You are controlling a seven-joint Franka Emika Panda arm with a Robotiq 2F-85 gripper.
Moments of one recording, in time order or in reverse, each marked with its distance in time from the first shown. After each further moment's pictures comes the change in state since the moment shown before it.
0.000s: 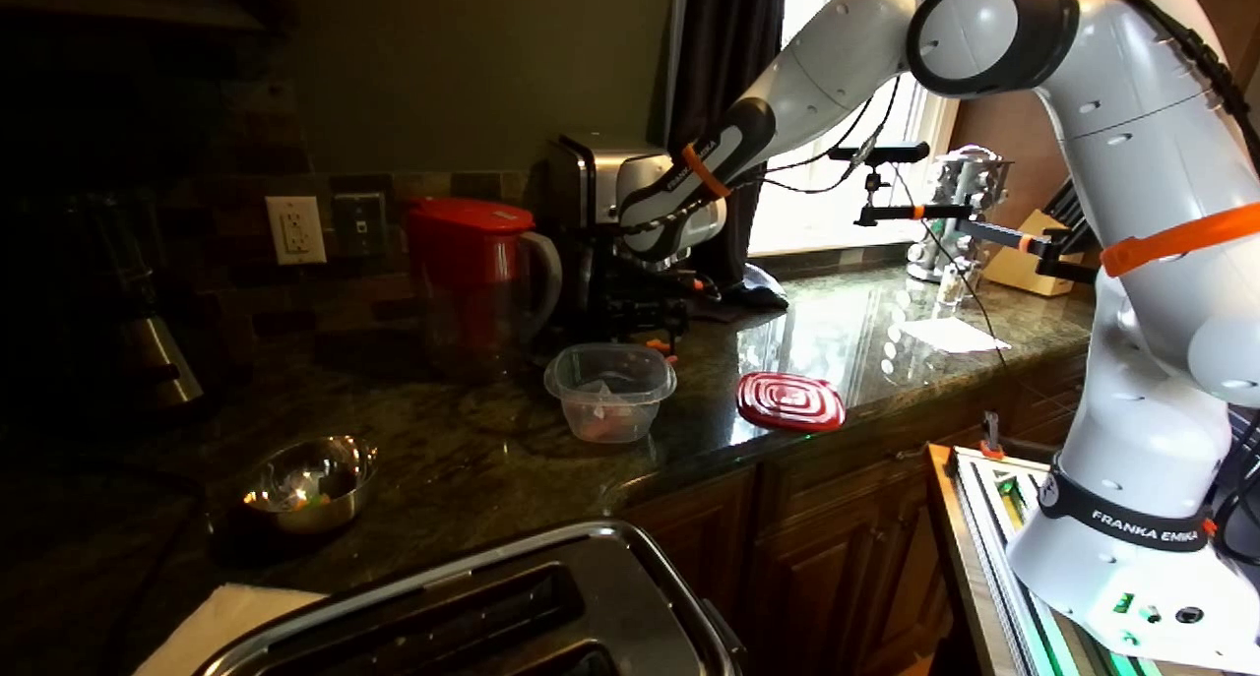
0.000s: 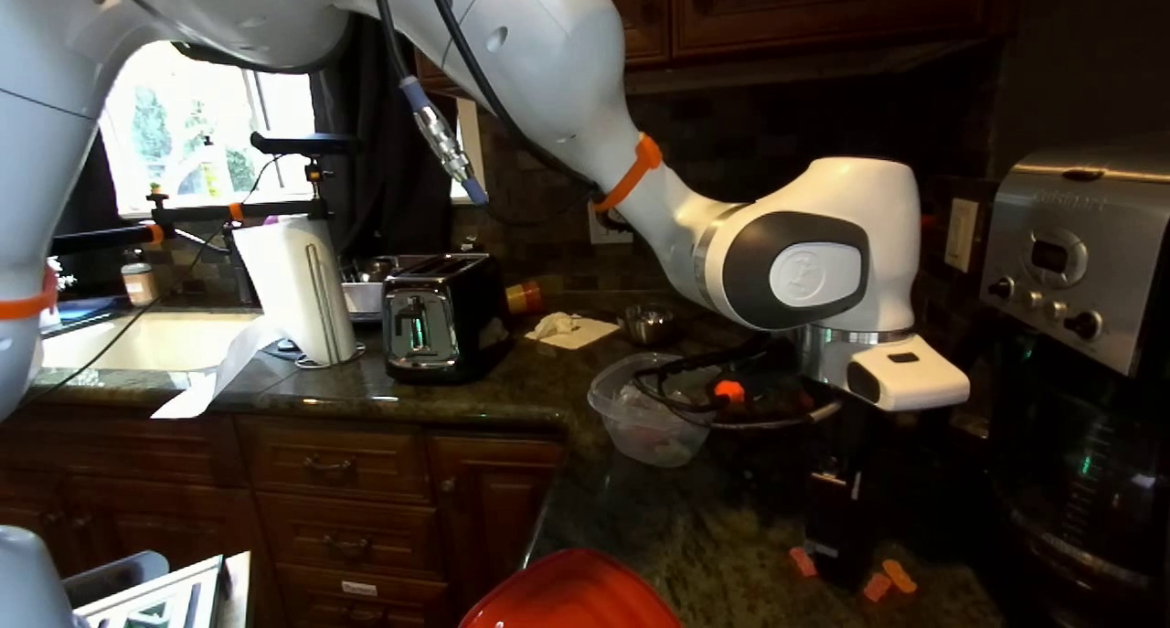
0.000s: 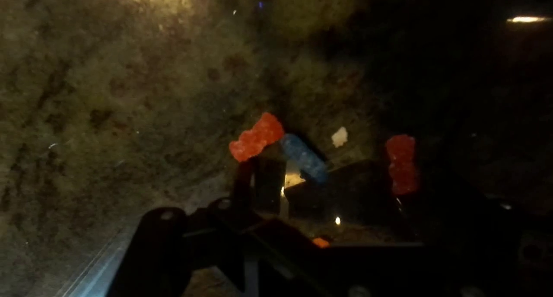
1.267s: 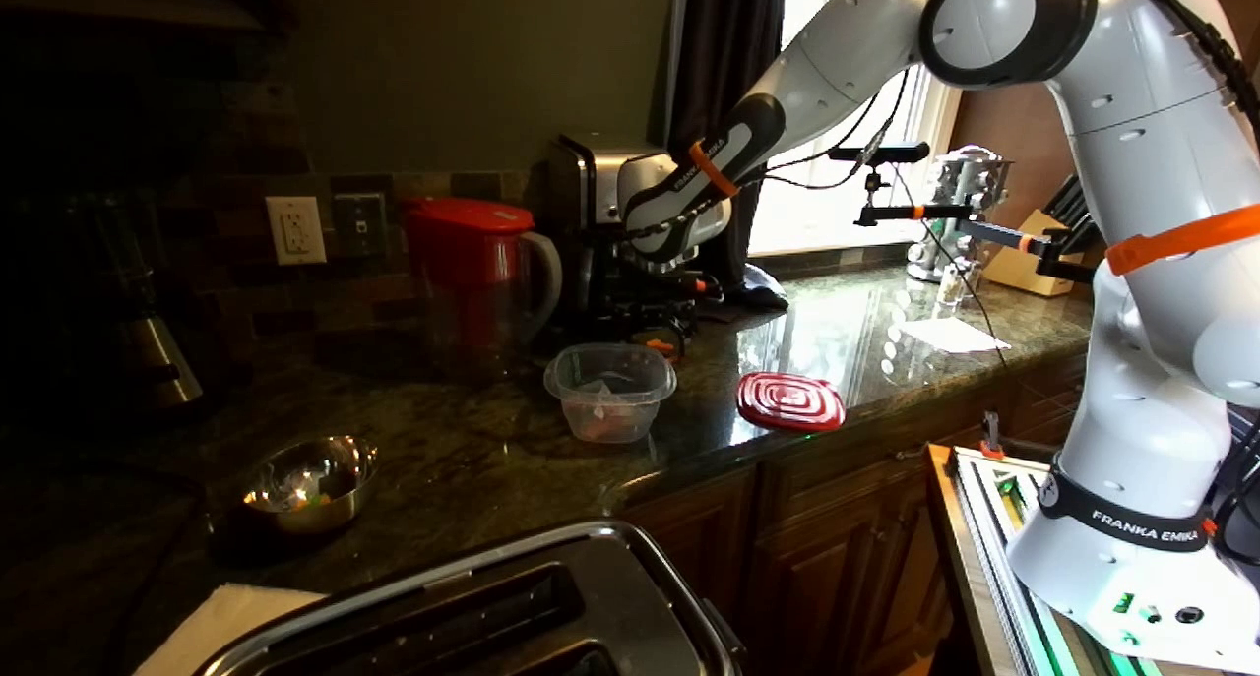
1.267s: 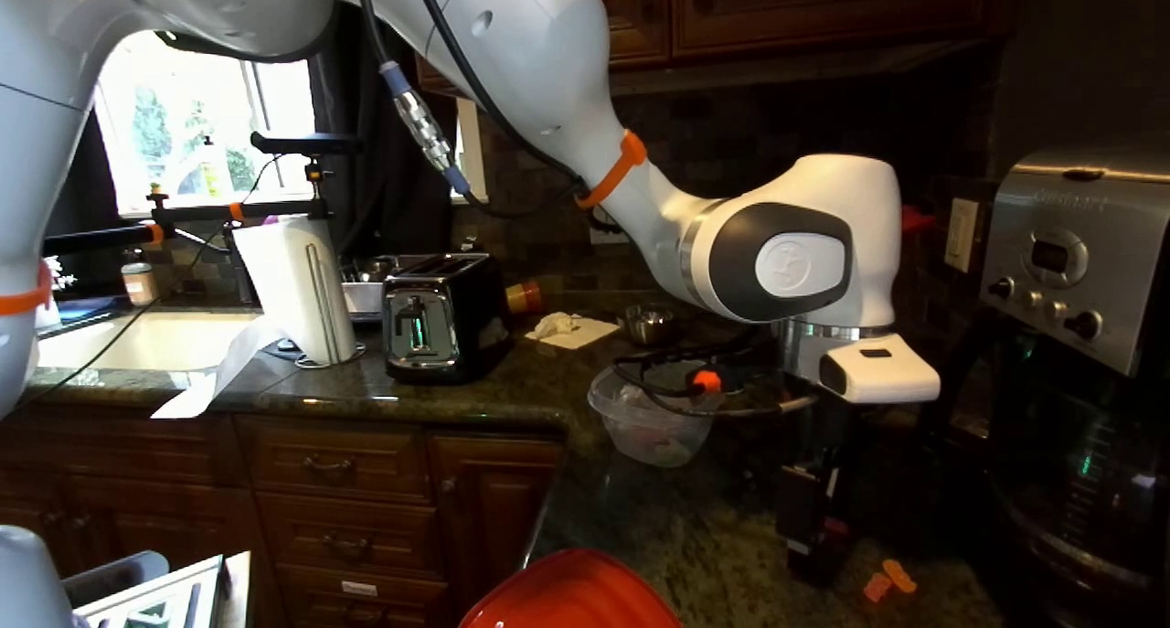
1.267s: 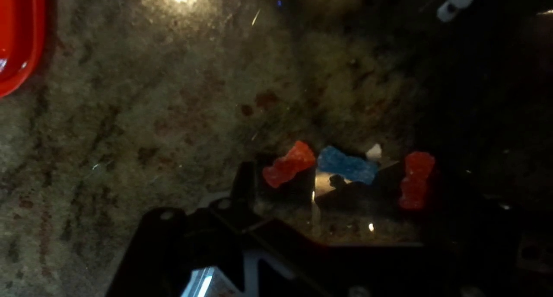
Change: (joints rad) arm 0.026 -0.034 -0.014 -0.043 -0.042 -0.035 0.124
